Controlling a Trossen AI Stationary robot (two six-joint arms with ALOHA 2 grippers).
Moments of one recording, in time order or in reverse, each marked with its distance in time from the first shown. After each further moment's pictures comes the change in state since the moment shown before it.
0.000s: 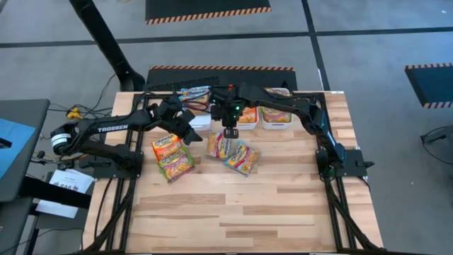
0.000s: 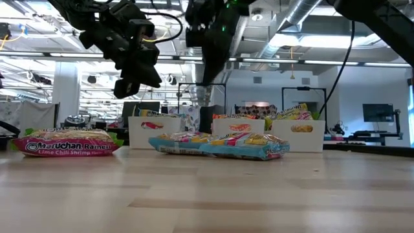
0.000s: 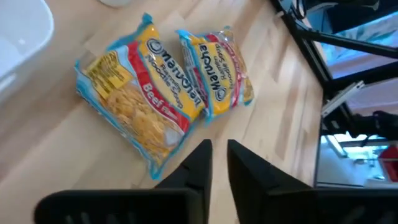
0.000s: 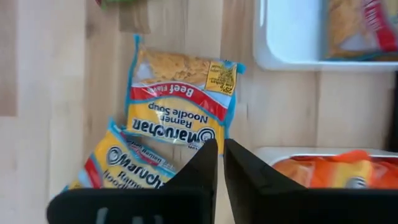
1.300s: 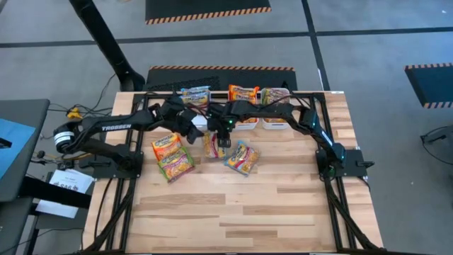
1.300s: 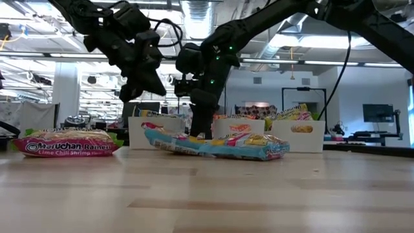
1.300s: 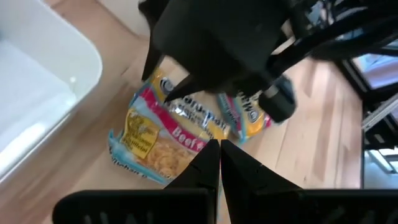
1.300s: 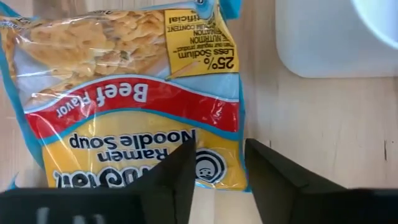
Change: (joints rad) left arm 0.001 0.044 0.000 0.056 -0.129 0.086; right arm -0.014 0.111 -0.315 0.418 0.000 0.013
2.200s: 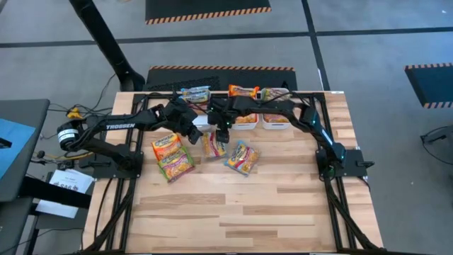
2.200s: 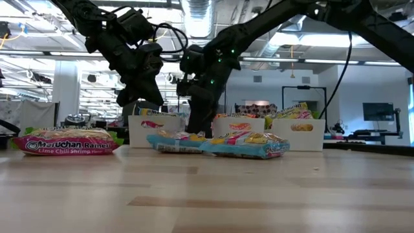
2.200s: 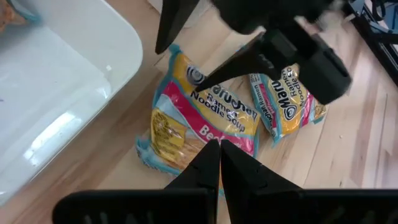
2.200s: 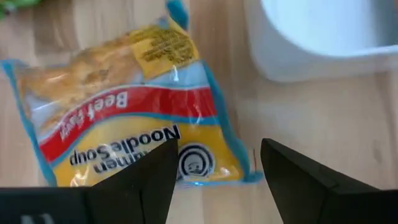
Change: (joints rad) left arm 0.000 0.052 0.001 -0.029 -0.085 0.030; right arm -0.049 -0.001 -0.003 0.074 -0.103 0.084
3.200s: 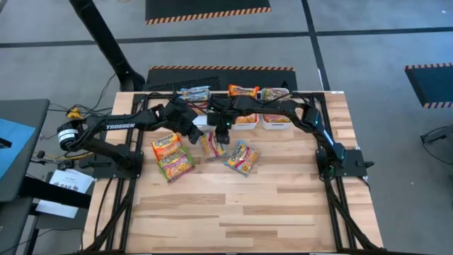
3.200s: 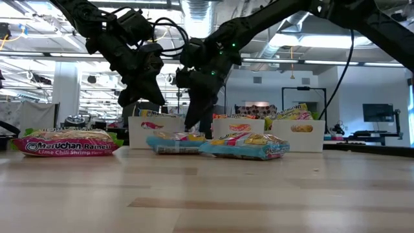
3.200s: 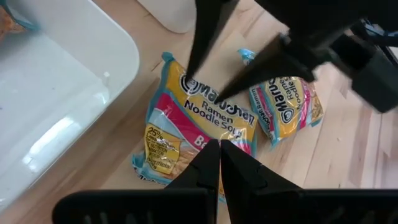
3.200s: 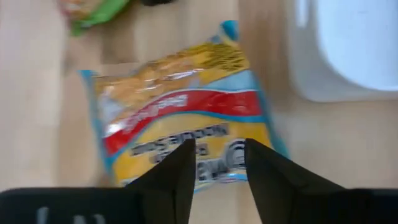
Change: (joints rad) left arm 0.000 0.000 0.000 0.014 0.000 0.004; right arm 0.013 -0.033 0.003 -0.013 -0.088 -0.023
